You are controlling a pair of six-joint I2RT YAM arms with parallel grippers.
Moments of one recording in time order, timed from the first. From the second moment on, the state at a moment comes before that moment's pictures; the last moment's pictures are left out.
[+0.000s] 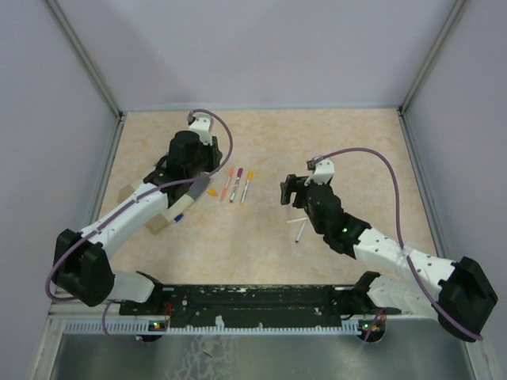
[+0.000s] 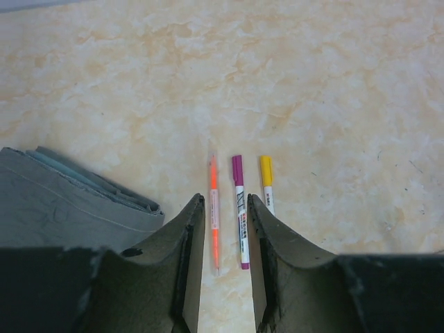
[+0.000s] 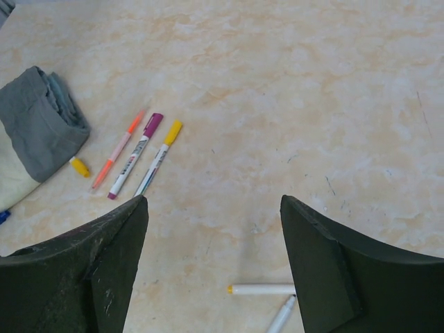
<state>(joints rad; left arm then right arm) -0.51 1.40 1.05 -0.05 -0.17 -0.17 0.81 1.00 0.59 0.15 0.53 0.38</state>
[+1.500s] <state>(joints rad) -0.43 1.03 0.86 0.19 -0.05 -0.86 1.01 1.33 1.01 0.99 0.40 0.35</state>
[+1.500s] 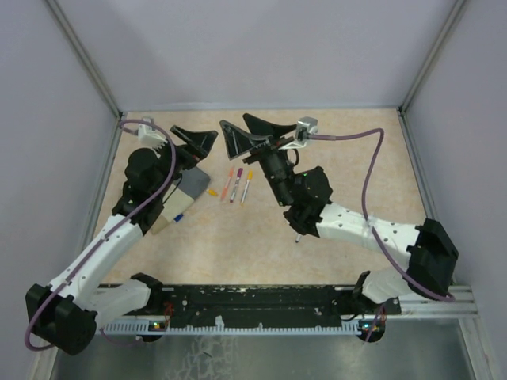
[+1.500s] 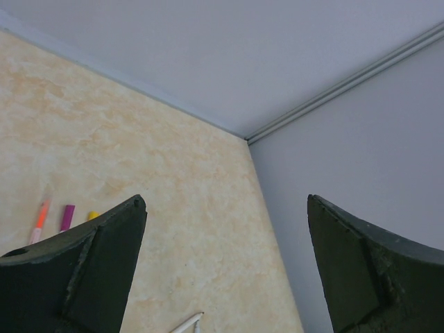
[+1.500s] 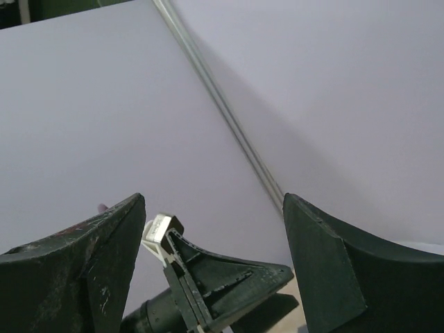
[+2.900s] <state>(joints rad) -0.40 0.99 0.77 0.49 0.14 -1.16 1.11 1.53 1.20 1.25 0.32 0.29</state>
